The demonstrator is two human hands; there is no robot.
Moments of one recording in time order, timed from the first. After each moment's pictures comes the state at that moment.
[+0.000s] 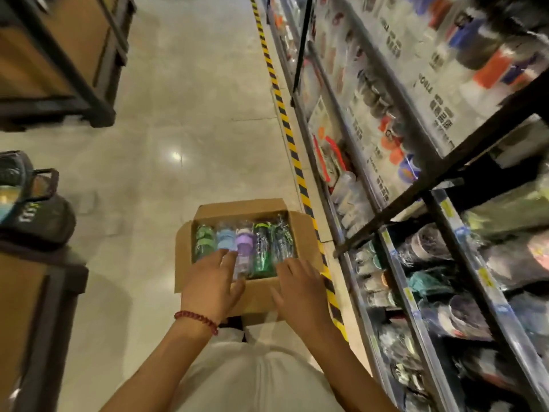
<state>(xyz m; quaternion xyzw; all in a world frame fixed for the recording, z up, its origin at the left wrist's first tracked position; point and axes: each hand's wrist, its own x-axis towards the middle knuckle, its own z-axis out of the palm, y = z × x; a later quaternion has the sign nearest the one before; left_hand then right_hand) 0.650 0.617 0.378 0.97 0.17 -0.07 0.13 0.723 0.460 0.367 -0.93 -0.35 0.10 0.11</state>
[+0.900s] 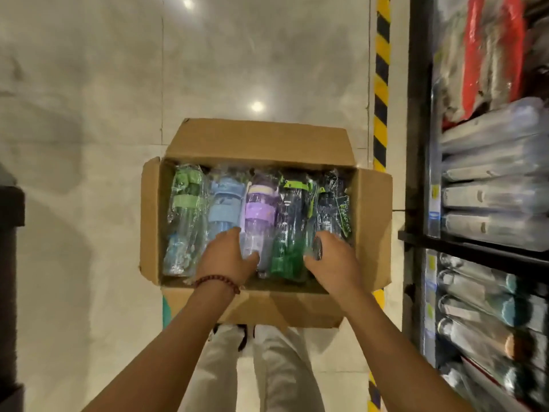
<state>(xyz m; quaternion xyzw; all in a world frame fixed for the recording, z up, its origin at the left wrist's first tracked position) 0.831 0.725 -0.038 0.79 0.43 -0.31 0.30 0.941 0.573 -0.046 -0.88 -0.17 0.44 0.06</state>
